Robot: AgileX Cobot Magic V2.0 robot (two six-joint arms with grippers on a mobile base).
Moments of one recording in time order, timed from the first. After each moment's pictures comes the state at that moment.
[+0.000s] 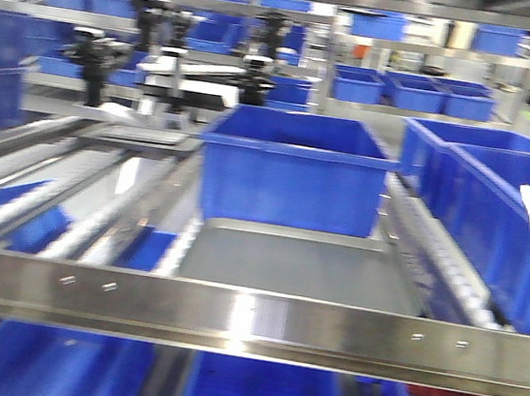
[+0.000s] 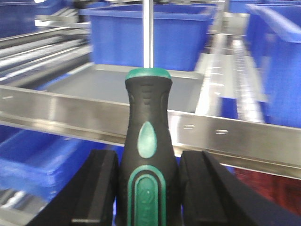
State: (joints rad) left arm -0.08 0.53 -0.66 -0.18 0.53 0.17; right arm 0.27 0.61 -0.61 -0.11 0.33 0.16
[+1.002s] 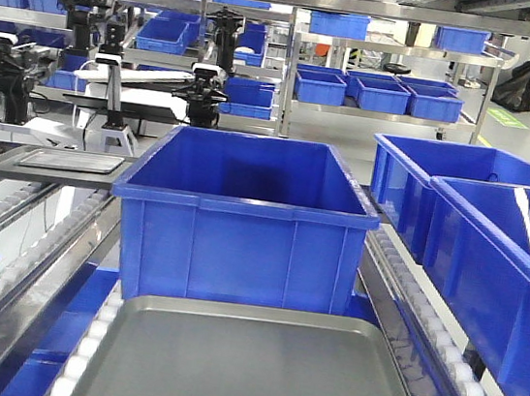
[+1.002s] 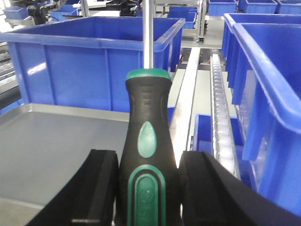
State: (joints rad) left arm -0.08 0.53 -0.66 -0.18 0.53 0.17; right arm 0.27 0.61 -0.61 -0.11 0.33 0.16
